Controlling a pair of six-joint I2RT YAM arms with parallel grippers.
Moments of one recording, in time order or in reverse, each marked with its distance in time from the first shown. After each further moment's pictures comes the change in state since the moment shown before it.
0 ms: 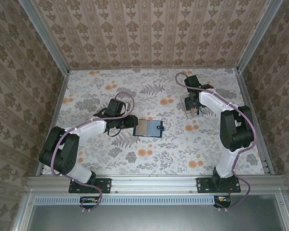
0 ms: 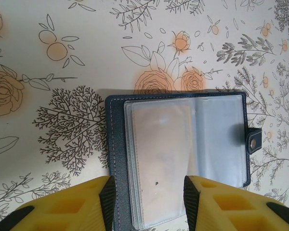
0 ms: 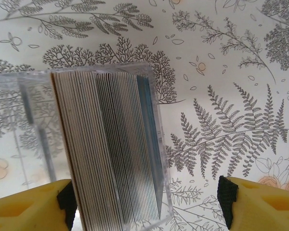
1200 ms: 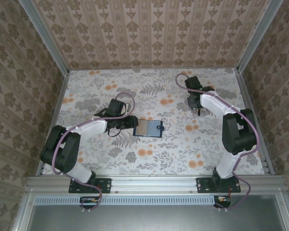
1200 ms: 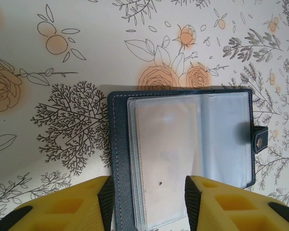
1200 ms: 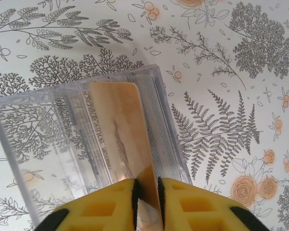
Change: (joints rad) left arm 0.000 0.019 0.002 -0.002 0.005 0.000; right arm 0.005 -0.082 -0.068 0.059 0.064 -0.016
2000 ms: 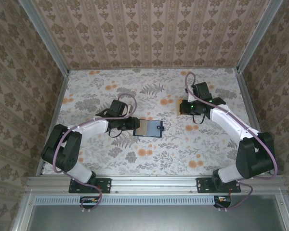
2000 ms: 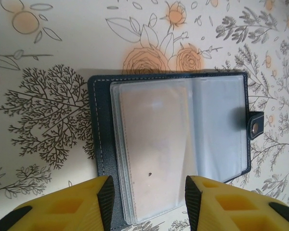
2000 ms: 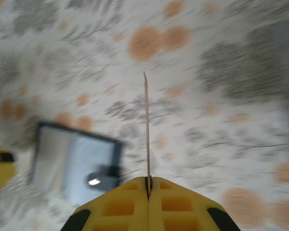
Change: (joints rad) left arm -0.019 0.024 0.010 -0.021 0.040 0.016; right arm 0.048 -0.318 -0.260 0.193 -0.750 0.289
